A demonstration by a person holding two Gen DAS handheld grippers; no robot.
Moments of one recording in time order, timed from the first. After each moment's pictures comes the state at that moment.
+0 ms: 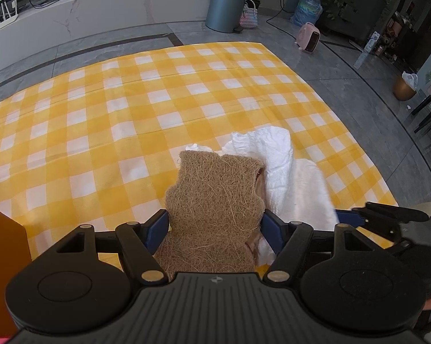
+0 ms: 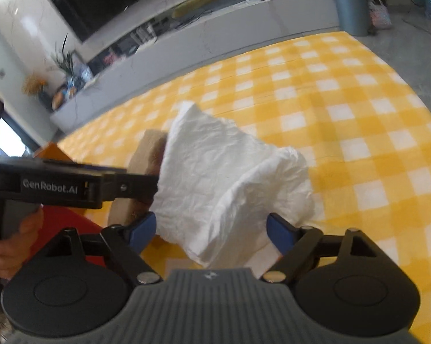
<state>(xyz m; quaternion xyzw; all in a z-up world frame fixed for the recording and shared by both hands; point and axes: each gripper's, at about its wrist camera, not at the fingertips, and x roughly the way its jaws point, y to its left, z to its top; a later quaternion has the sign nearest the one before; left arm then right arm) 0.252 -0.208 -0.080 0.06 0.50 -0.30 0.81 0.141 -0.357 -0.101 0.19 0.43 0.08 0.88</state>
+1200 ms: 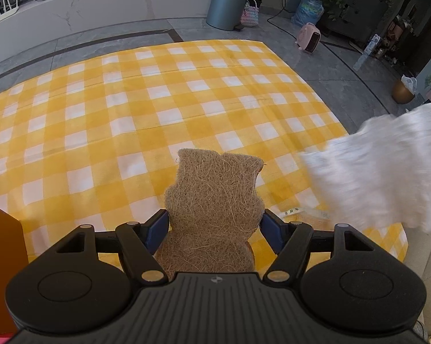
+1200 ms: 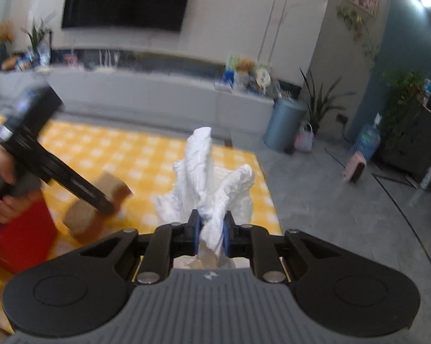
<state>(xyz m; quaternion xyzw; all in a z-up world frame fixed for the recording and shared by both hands) 0.257 -0.204 -0.082 0.05 0.51 -0.30 0.81 0.028 -0.348 0.032 -0.08 0.31 -0.08 0.94</state>
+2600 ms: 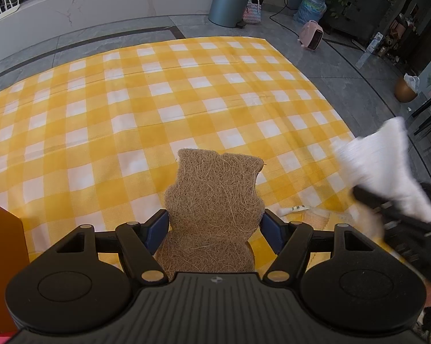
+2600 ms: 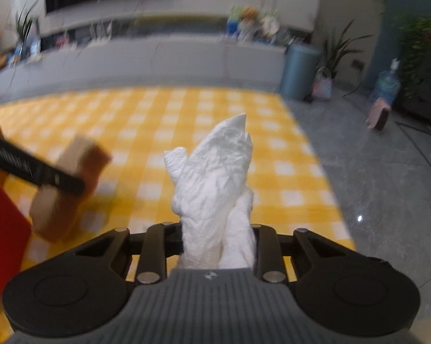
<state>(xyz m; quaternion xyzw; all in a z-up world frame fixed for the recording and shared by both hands) 0.257 -0.207 -0.084 0.06 0.51 -0.29 0.80 0.110 -0.381 -0.066 0.00 0.38 -0.08 0.92</state>
